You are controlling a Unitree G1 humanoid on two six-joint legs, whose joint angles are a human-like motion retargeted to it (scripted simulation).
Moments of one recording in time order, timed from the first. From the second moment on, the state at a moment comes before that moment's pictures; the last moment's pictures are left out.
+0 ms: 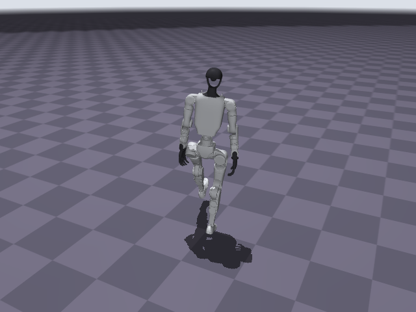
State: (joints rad) left arm 0.00 0.08 -0.03 1.41 0.43 -0.08 -0.01; right arm -0.08 -0.21 -0.06 1.70 -0.14 0.15 0.11; waist 0.06 0.04 0.17; left_leg -0.51 -0.04 0.05 0.10 -0.09 -0.20; right_leg 0.11 0.03 -0.05 0.05 0.18 -0.02
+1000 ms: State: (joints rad) left arm 0.05 0.09 0.05 1.45 0.44 -0.03 -0.04; right arm -0.10 -0.10 0.02 1.61 -0.18 0.13 0.10; waist 0.01 0.00 0.00; left_leg -0.03 -0.10 0.15 0.01 -0.06 0.02; right_leg 0.00 -0.10 -0.16 0.05 0.01 0.05
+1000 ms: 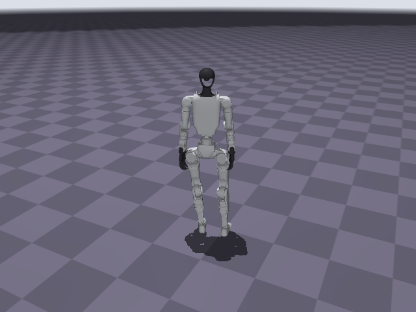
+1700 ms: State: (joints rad) left arm -0.07 0.20 0.02 1.41 0.42 0.05 -0.11; right arm 0.02 -0.21 -0.28 1.65 0.04 0.16 0.10; waist -0.17 0.05 0.32; left_leg 0.07 0.11 0.08 0.09 -0.04 0.00; right_leg -0.62 -0.01 -0.09 0.17 -0.21 0.26
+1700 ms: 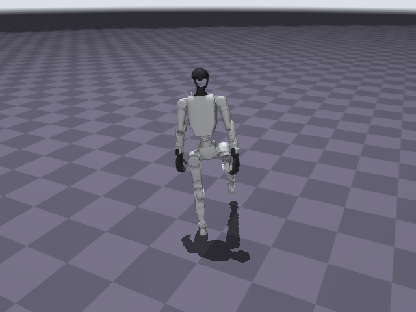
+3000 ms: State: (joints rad) left arm 0.08 0.13 0.06 1.35 0.44 -0.07 -0.01; right arm -0.03 -0.28 -0.24 1.67 0.04 0.16 0.16; waist 0.19 0.07 0.41; left_leg -0.72 0.04 0.17 0.13 -0.13 -0.26; right_leg 0.11 0.03 0.04 0.24 0.19 -0.11
